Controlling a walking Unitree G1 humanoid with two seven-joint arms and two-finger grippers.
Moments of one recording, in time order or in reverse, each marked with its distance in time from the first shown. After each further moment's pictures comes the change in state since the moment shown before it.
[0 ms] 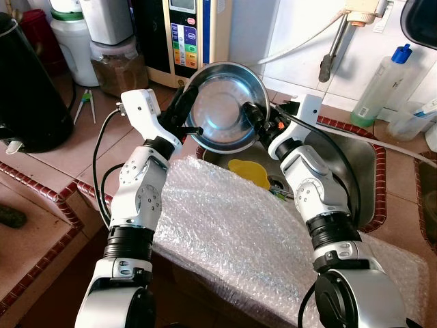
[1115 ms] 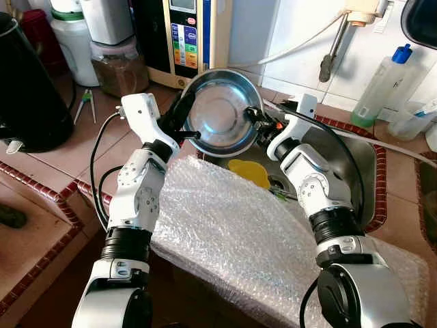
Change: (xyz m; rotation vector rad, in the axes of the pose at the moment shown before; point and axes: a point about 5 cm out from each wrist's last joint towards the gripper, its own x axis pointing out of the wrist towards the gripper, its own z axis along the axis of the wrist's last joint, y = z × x) left arm -0.004 0.008 -0.005 0.021 0.034 0.042; right arm 0.002 0.000 -0.002 0.071 0.077 0.063
